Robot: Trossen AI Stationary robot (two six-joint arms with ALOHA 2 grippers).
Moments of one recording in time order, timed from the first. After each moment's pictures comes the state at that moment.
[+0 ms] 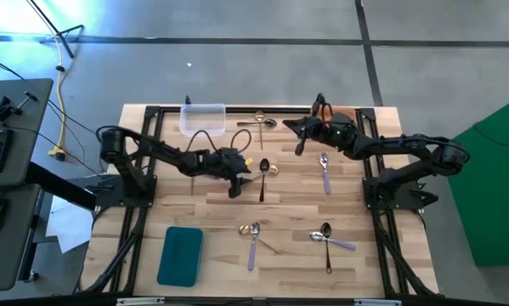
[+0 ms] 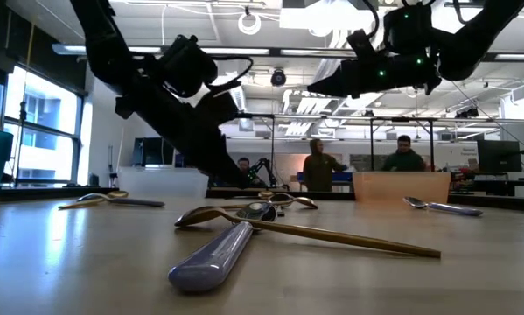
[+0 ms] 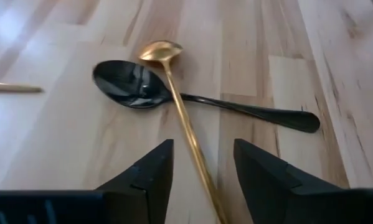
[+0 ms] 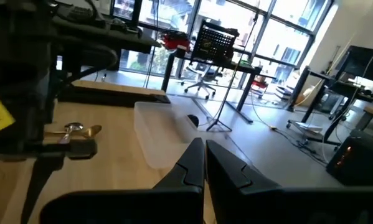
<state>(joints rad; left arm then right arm) 0.16 1.76 0.68 0.41 0.06 0.01 -0.49 1.34 0.53 0.79 -0.10 -0.30</state>
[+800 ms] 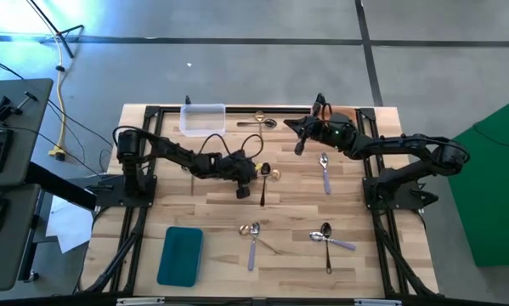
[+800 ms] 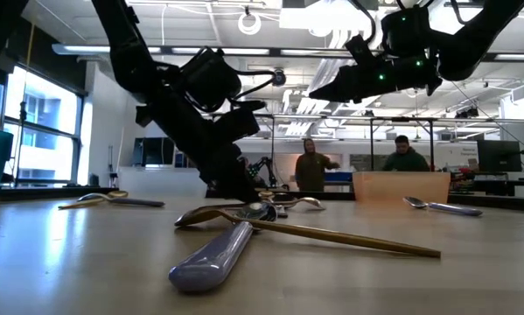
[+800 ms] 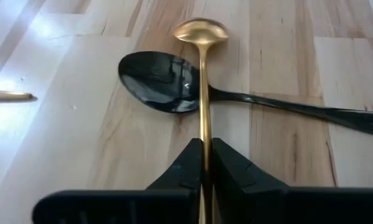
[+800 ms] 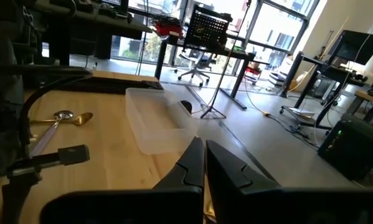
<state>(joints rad) 0.14 1.90 0.80 0.31 -0.05 0.05 -0.49 1.34 0.53 0.74 -0.05 -0.29</state>
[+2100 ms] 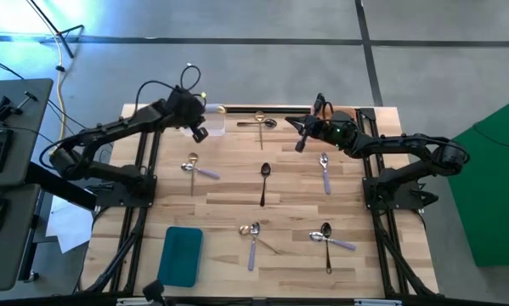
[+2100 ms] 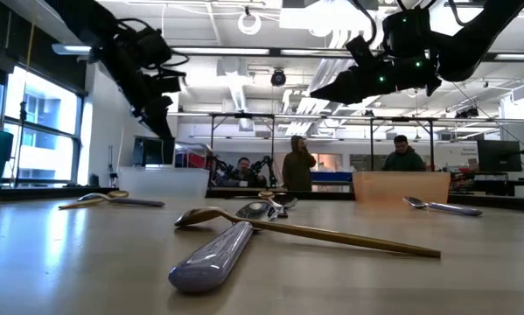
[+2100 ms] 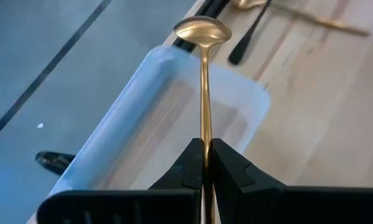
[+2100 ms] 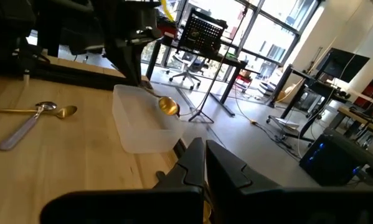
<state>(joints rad) 0.81 1.27 0.80 -0.36 -0.03 0.28 -0.52 1.34 0.53 0.76 -0.06 -0.39</state>
